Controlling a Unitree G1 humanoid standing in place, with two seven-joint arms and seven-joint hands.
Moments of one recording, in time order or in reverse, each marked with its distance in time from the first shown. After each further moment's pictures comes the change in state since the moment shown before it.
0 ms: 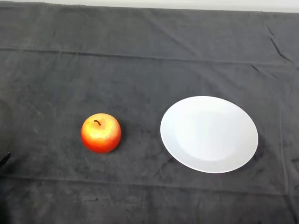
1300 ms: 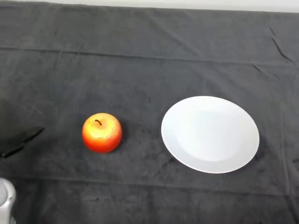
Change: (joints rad) left arm -0.030 -0.053 -0.161 -0.333 0.221 0.114 0.161; right arm 0.000 0.000 -0.001 0.000 0.000 -0.001 0.000
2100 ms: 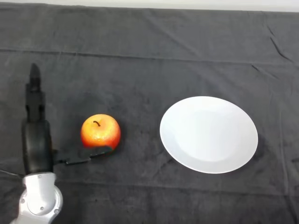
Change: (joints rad) left arm 0.181 -0.024 -0.324 -0.462 0.037 0.307 -0.046; right arm 0.000 0.000 0.000 0.000 0.000 0.000 0.000
